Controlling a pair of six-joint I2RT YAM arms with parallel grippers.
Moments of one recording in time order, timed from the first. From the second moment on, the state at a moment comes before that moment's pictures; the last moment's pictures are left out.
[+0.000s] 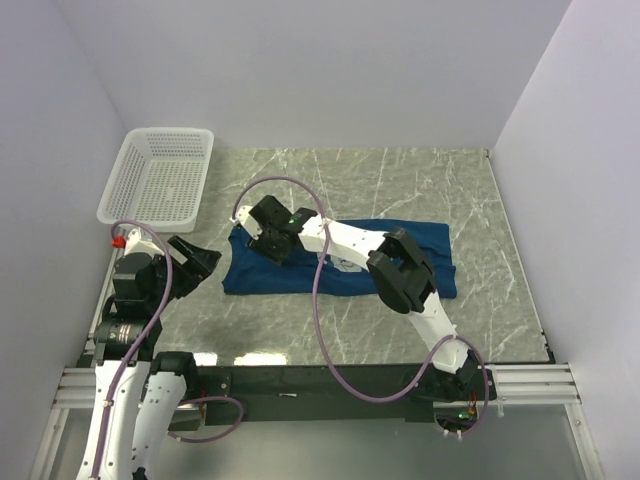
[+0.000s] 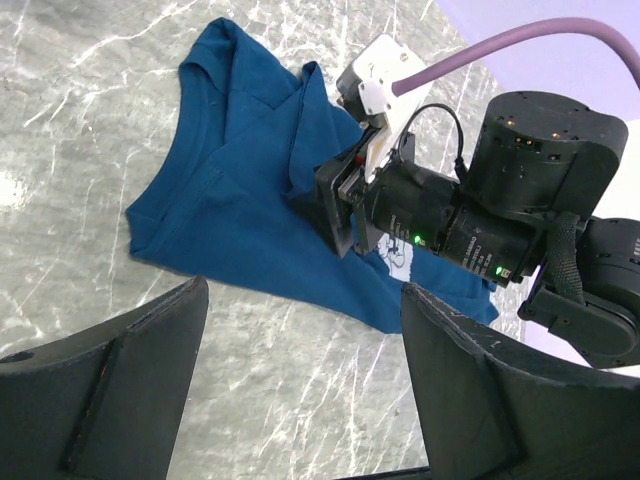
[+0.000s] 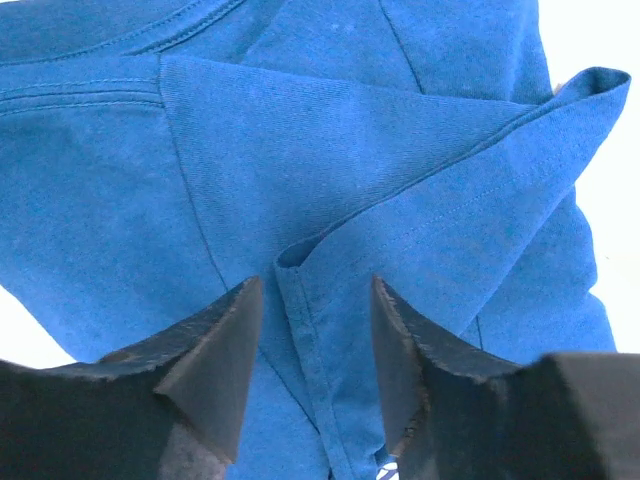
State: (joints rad) left arm -0.02 0.48 0.70 -0.66 0.17 -0.78; right arm 0.91 2.25 1.84 -0.56 0.02 -0.25
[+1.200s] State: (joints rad) left arm -0.02 0.46 0.69 -0.67 0.20 -0.79; right arm 0.68 2.12 1.76 -0.53 0.21 -0.24
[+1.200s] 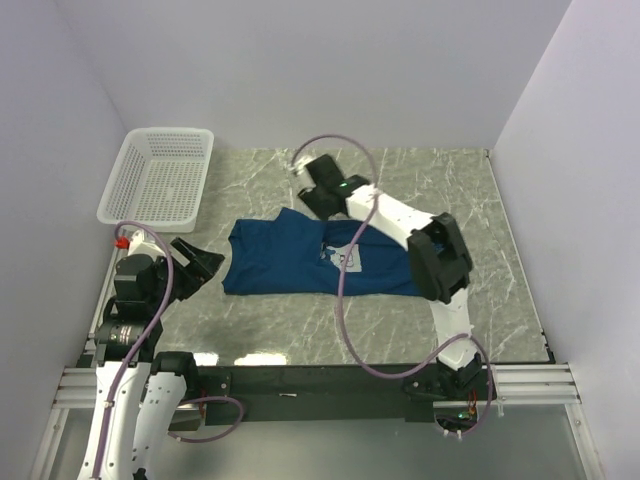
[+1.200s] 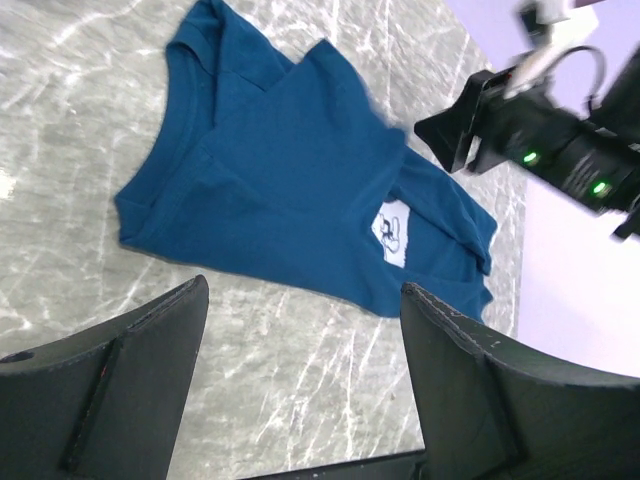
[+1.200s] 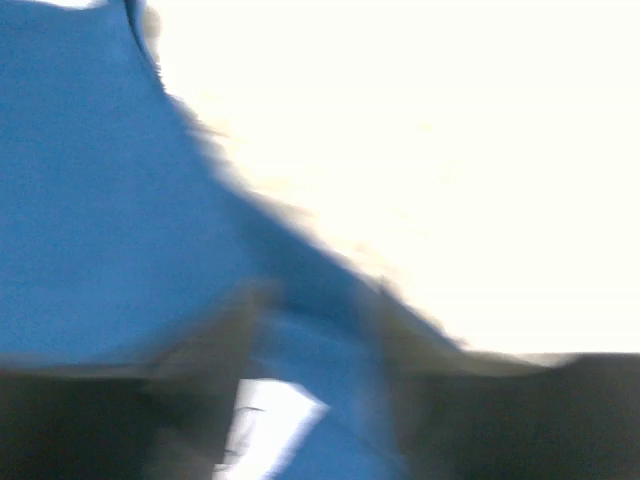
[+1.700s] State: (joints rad) left arm -0.03 0.63 0.32 -0.43 0.42 -1.08; right arm 0.41 1.62 1.35 -0.63 -0.27 -0.57
